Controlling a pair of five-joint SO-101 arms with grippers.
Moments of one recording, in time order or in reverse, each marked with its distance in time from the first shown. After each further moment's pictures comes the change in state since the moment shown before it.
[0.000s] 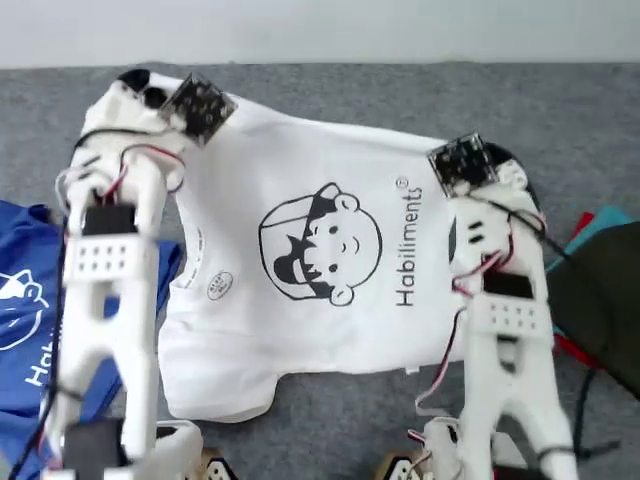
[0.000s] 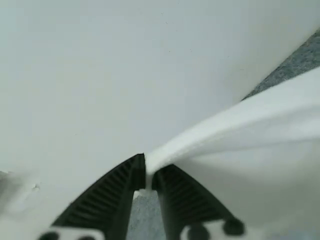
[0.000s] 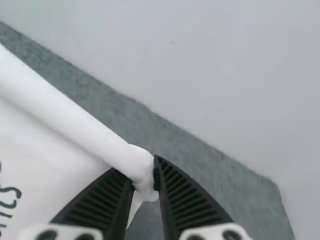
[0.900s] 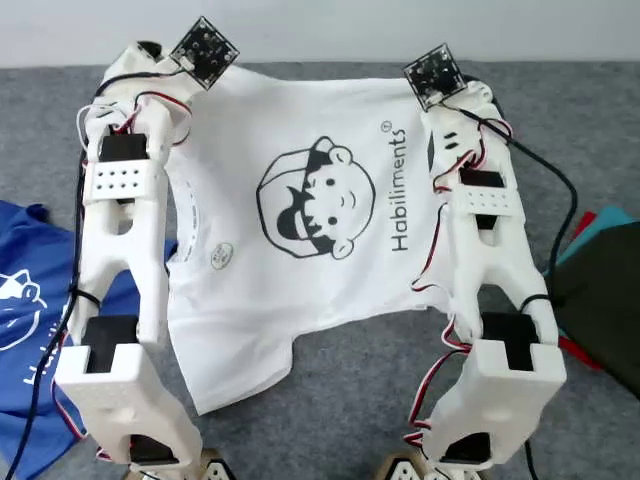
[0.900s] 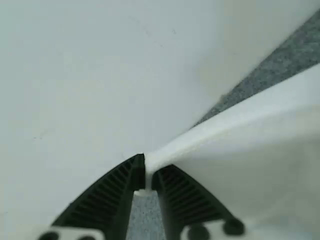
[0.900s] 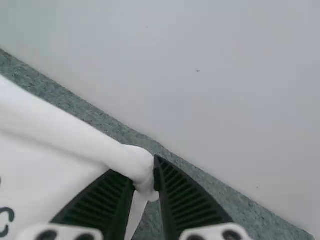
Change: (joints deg) left arm -0.2 29.7 -30.2 8.2 -0.1; right arm -4.9 44.2 -43.1 -0.9 0.0
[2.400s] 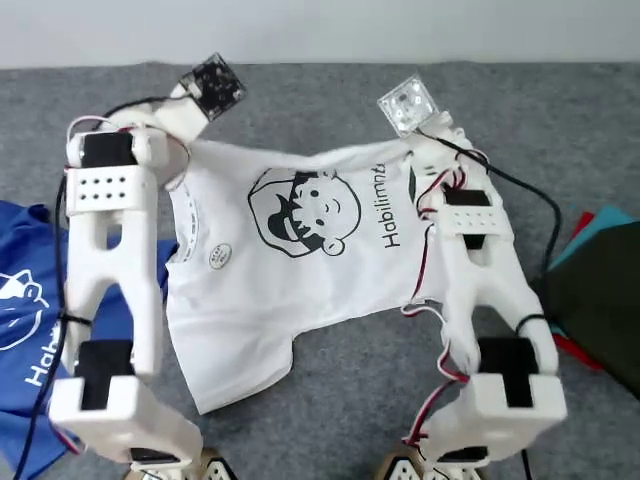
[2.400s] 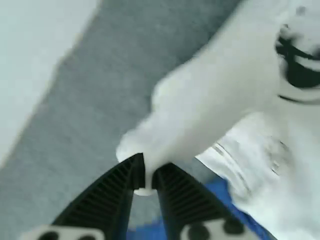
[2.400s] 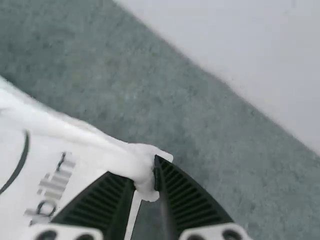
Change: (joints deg) left arm 0.2 -10.8 0.0 46.2 -4.4; right arm -3.0 -11.5 13.9 18.7 -0.6
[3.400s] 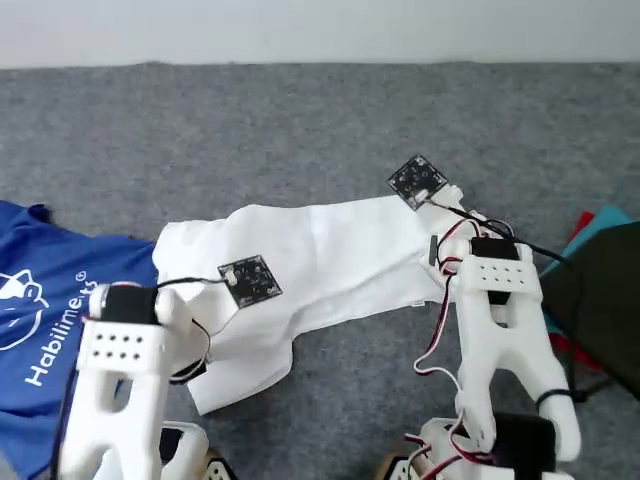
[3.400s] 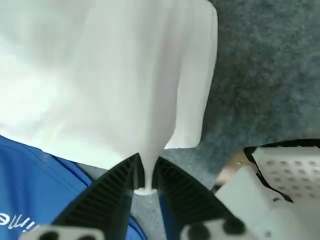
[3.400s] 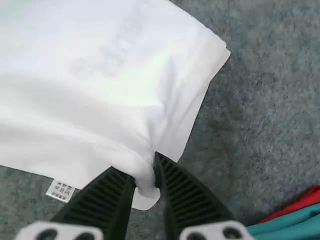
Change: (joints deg) left arm 7.4 -49.8 62.7 18.3 0.3; right arm 4.7 -20.5 21.0 25.3 10.7
